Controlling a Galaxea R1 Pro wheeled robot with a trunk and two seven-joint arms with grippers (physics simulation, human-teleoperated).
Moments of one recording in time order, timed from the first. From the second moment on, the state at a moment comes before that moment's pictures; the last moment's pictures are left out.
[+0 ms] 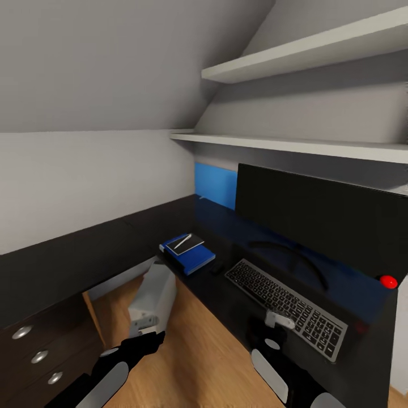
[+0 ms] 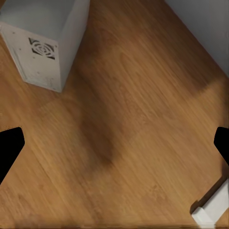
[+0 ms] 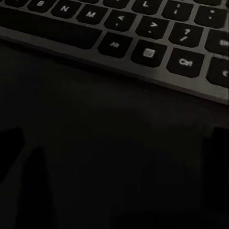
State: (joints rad) left arm -0.33 0.29 -0.68 -1.27 1.03 0.31 0.56; right arm -0.49 -0.03 0.60 -0.74 -0.76 -0.07 -0.68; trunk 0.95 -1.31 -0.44
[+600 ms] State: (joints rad) left arm -0.33 0.29 -0.68 -1.26 1.03 0.31 0.56; right arm -0.50 -0.02 0.61 -0.72 -0.75 -0.08 -0.69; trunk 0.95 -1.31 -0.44
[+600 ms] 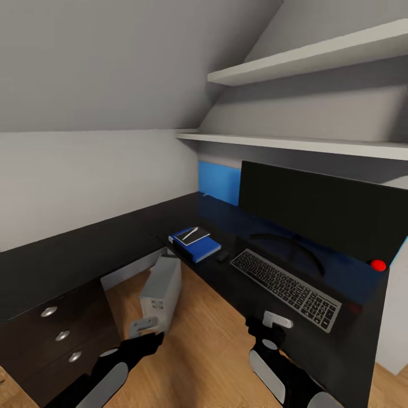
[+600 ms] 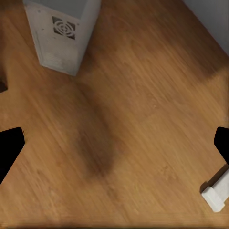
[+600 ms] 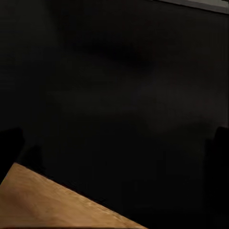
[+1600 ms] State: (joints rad) left arm -0.33 0.32 -0.75 -0.79 1.03 0.07 0.54; right arm -0.49 0.06 0.73 -0.70 -0.74 -0.08 -0.69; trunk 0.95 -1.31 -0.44
